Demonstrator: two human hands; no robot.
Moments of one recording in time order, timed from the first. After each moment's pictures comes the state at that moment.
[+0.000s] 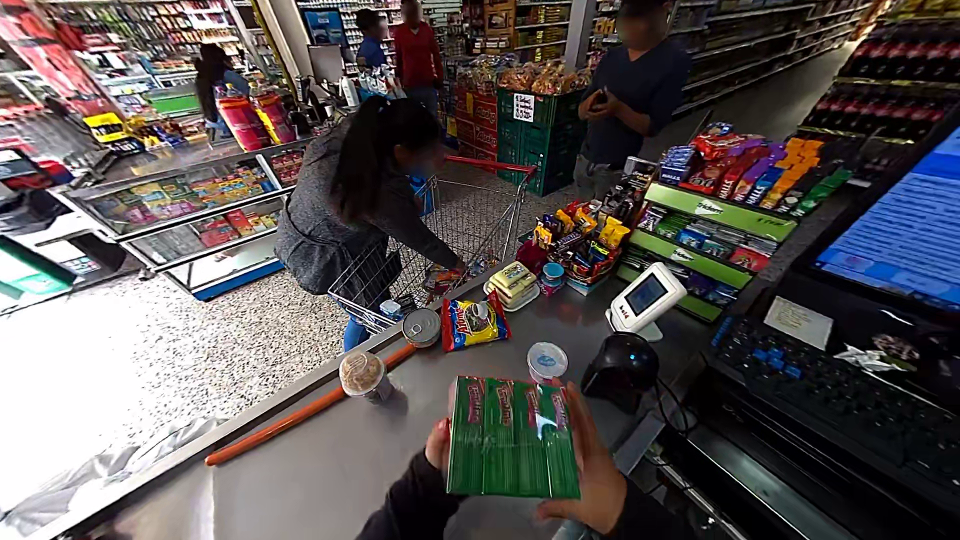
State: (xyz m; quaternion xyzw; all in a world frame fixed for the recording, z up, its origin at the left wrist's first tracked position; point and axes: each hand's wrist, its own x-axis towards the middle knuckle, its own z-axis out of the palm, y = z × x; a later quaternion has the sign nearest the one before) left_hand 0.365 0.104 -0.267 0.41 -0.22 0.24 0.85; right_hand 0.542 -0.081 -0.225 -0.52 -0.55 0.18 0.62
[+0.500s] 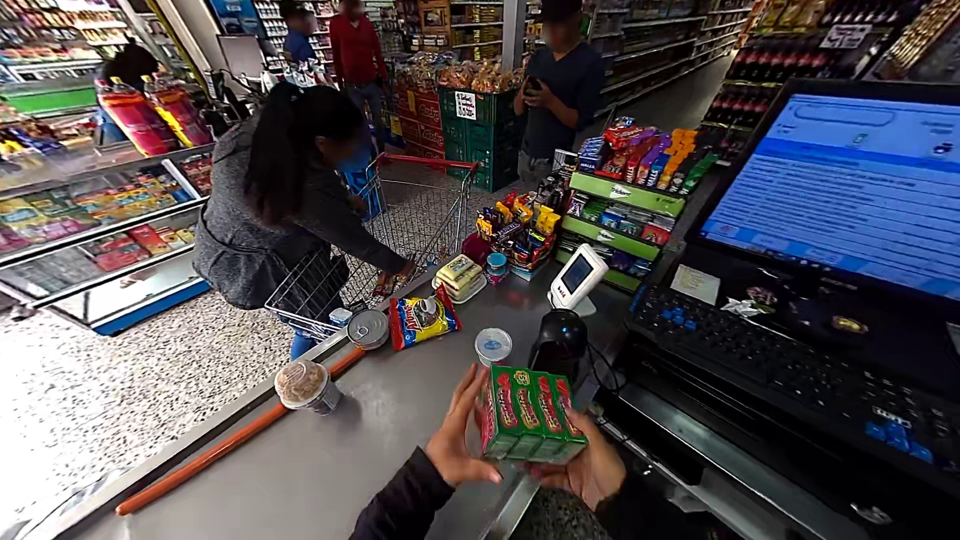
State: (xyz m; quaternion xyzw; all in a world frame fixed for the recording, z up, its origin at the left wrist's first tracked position) left_hand 0.411 0.049 -0.236 0.75 0.04 0.25 0.61; right_hand 0.550 -0.143 -0.187 -0.56 0.02 0.54 0.63
